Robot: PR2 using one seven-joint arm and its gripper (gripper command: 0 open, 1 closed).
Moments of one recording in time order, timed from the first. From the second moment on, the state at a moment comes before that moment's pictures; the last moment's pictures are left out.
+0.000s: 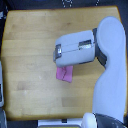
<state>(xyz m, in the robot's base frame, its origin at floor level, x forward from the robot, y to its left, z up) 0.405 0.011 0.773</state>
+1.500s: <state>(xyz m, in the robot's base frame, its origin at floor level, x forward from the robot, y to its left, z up) 0.435 -0.005 0.797</state>
